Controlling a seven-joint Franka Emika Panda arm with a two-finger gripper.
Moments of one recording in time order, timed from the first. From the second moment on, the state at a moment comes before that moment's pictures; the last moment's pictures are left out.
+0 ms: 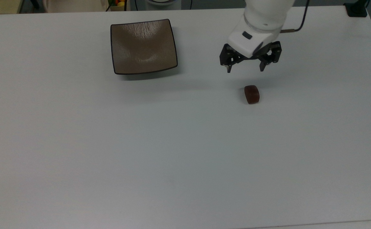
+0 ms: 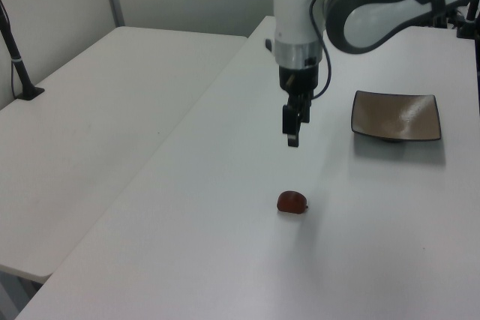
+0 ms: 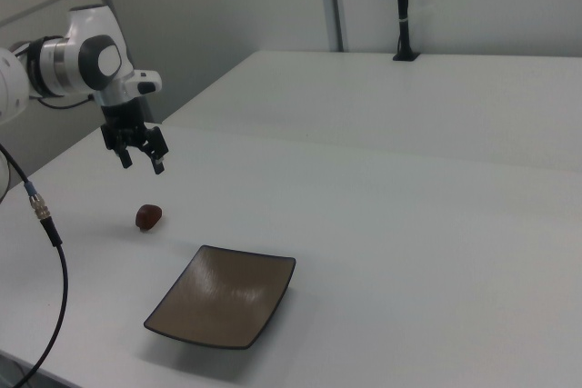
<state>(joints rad) 0.52 0.42 -0.04 -1.44 0.01 1.84 0.36</state>
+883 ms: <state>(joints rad) 0.56 0.52 0.01 -1.57 -0.04 2.11 0.44</state>
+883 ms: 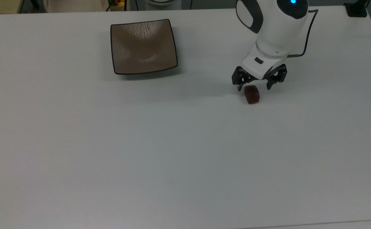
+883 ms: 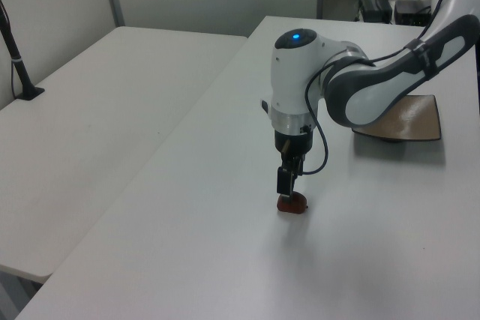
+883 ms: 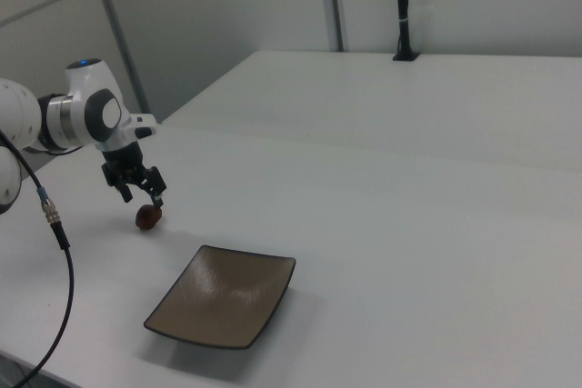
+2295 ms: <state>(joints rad) 0.56 0.54 0.02 -1.61 -0.08 2.19 0.44</state>
